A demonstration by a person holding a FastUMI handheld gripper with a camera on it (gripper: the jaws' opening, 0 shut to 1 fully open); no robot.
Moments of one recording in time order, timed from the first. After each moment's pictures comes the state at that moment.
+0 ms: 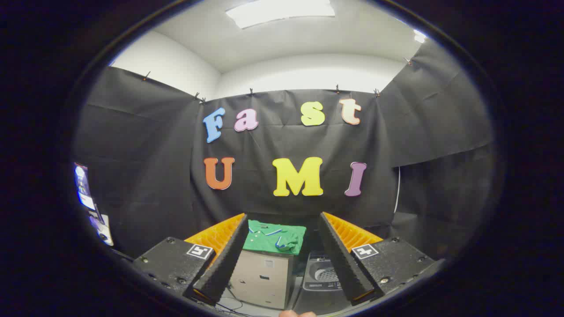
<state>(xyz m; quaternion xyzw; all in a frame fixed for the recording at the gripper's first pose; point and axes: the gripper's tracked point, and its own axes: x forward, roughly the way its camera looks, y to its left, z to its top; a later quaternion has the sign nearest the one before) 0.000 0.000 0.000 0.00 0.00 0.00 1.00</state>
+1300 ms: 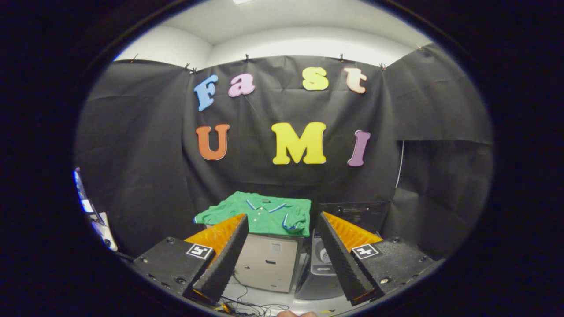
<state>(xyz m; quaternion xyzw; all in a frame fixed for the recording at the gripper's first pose) 0.080 0.056 -0.056 0.01 0.15 -0.03 0.99</state>
